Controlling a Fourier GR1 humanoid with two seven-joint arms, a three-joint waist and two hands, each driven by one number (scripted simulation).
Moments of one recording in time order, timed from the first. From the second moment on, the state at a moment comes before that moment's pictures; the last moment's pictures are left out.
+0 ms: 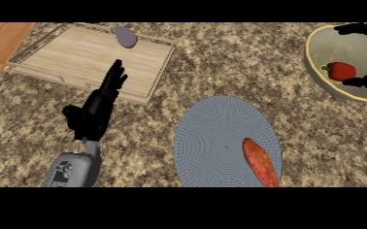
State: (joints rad) left arm -0.20 0.06 -0.06 -1.51 -0.04 0.04 0.07; right arm -0.89 -0.78 0.09 -0.35 0.30 0.35 -0.90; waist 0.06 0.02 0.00
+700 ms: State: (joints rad) left arm -0.18 0.04 -0.08 -1.53 -0.06 0.06 0.08; right arm -1.00 -0.87 -0.06 -0.22 0.11 0.56 -0.73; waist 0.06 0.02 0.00
